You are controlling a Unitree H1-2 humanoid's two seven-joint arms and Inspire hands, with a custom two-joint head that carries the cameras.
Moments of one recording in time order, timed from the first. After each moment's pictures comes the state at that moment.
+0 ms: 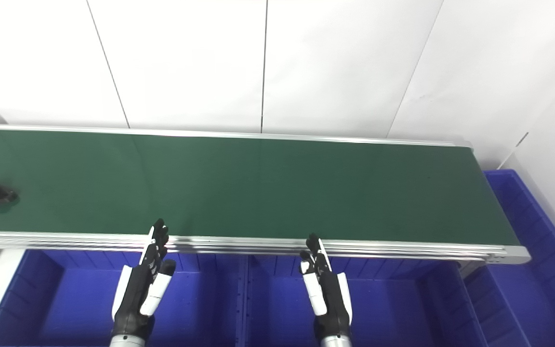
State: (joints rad) left arm 0.20 -0.12 -0.18 0.03 0.20 -0.18 0.02; right arm 0.22 0.07 0.07 0.00 -0.02 -0.07 -0.05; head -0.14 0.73
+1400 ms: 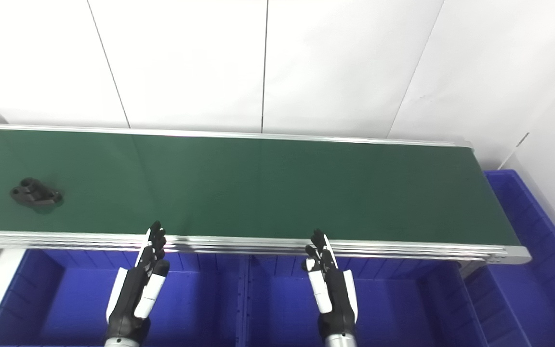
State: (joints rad) left arm 0.22 -0.10 -0.19 -0.02 0.17 -0.13 0.00; right arm 0.23 0.08 0.06 -0.03 -0.02 -0.06 -0.05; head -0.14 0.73
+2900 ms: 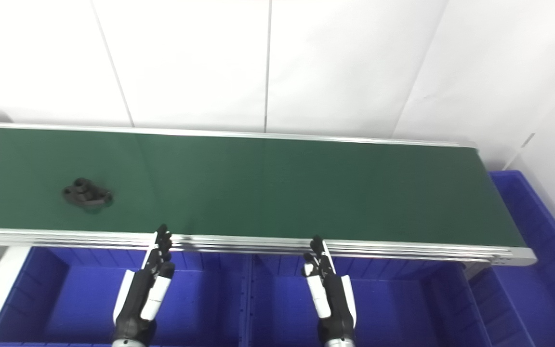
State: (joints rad) left arm 0.23 -0.12 -0.20 0.04 0.16 -0.15 0.02; right arm 0.23 0.06 0.07 0.01 -0.01 -0.08 -0.05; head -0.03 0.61
